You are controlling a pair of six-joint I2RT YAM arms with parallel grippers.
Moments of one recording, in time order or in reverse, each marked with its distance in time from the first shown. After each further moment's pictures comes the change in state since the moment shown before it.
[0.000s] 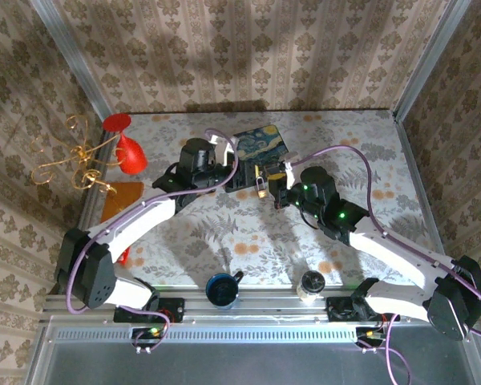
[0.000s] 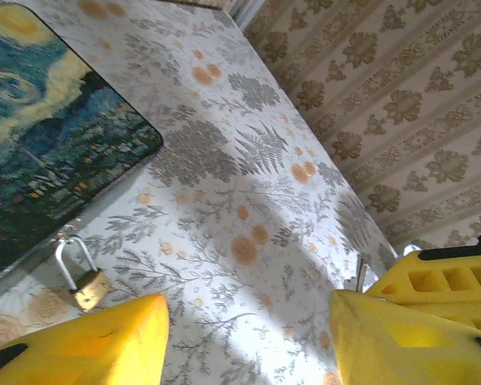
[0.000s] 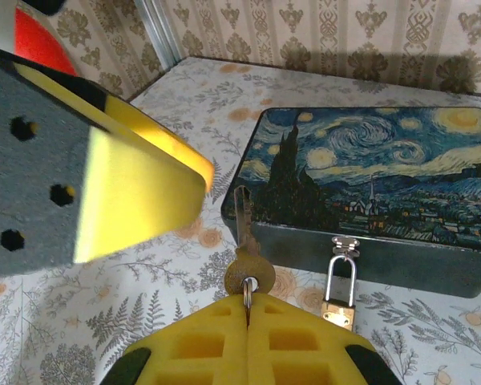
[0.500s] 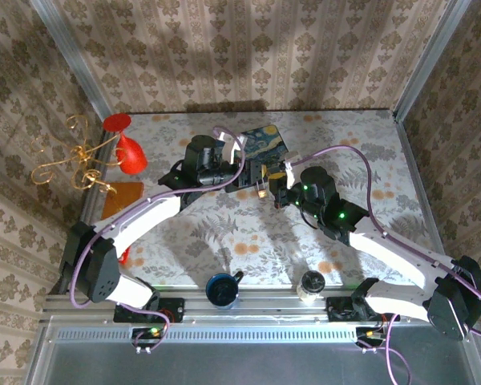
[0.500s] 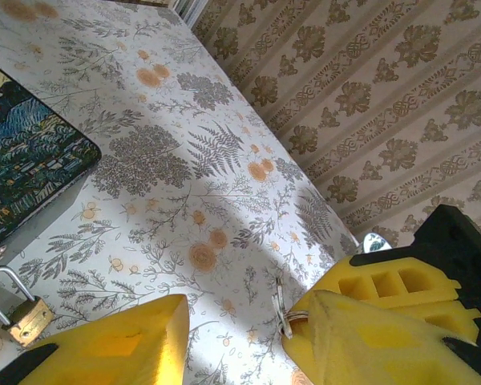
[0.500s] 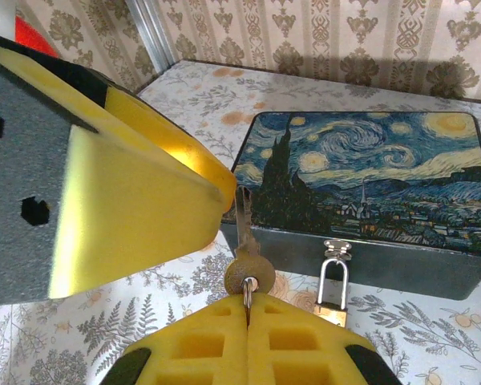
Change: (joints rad) left arm -0.022 0.041 0.036 0.059 0.084 -0.007; right arm 0.002 0.000 -0.001 0.003 0.023 -0.006
